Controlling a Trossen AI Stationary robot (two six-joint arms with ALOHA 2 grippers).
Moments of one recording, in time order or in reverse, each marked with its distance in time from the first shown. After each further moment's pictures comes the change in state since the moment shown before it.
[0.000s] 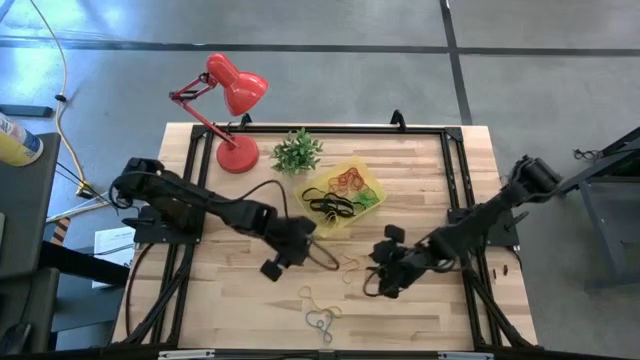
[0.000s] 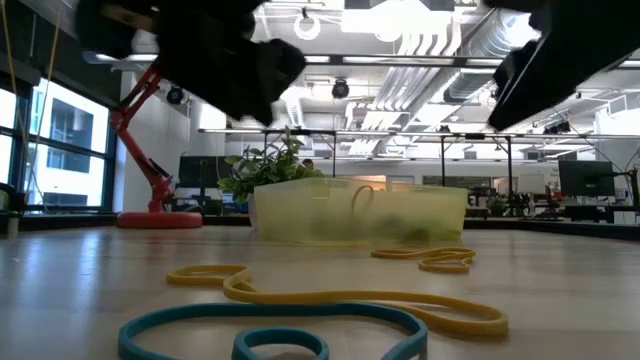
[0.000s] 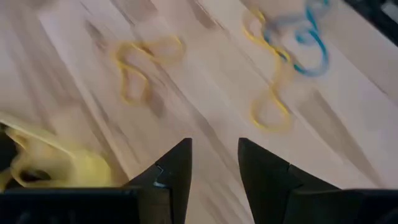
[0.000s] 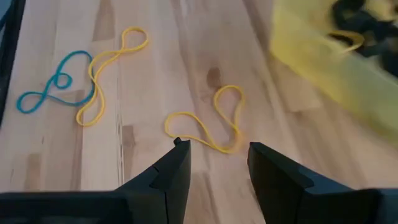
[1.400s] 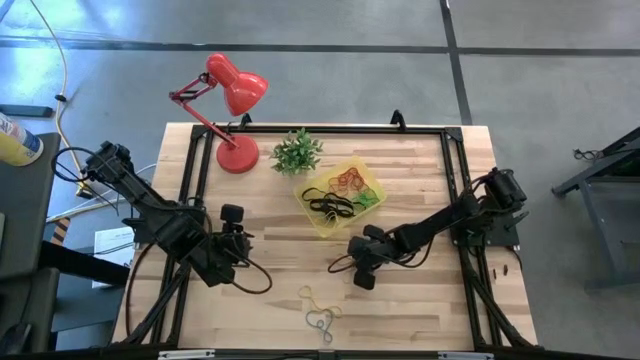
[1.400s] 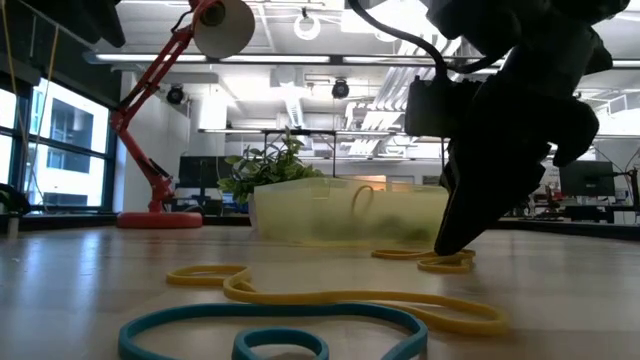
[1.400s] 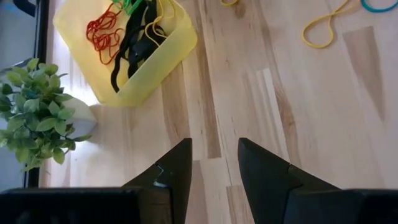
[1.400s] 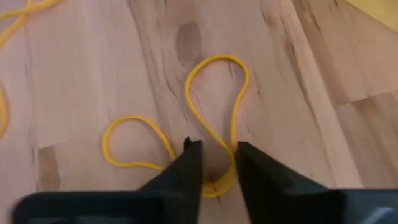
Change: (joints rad) left arm -0.478 -0.383 0.000 -0.669 -0.739 -0.729; right arm -0.205 0.355 0.005 0.197 -0.290 -0.026
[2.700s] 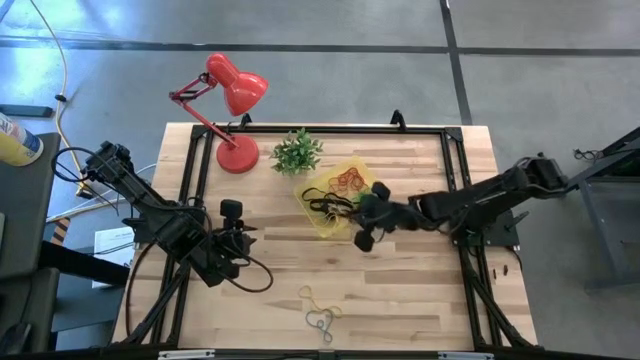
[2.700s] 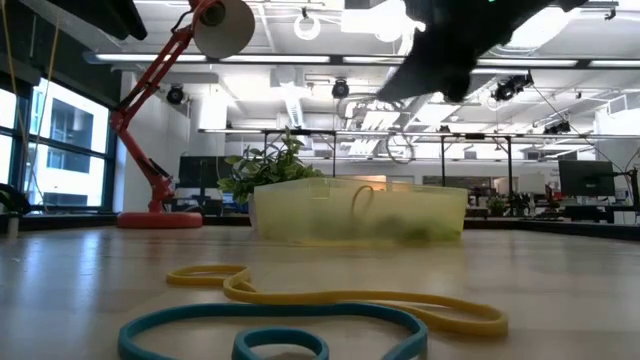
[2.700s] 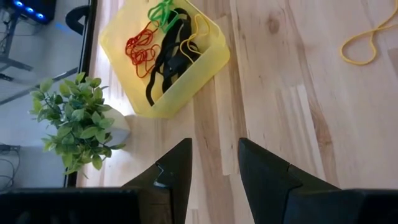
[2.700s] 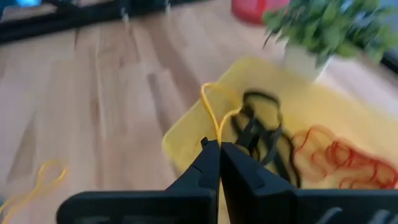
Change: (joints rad) left arm 0.002 0.000 0.000 0.012 -0.138 0.018; right arm -0.166 -0.430 -0.006 0.050 0.277 -0.244
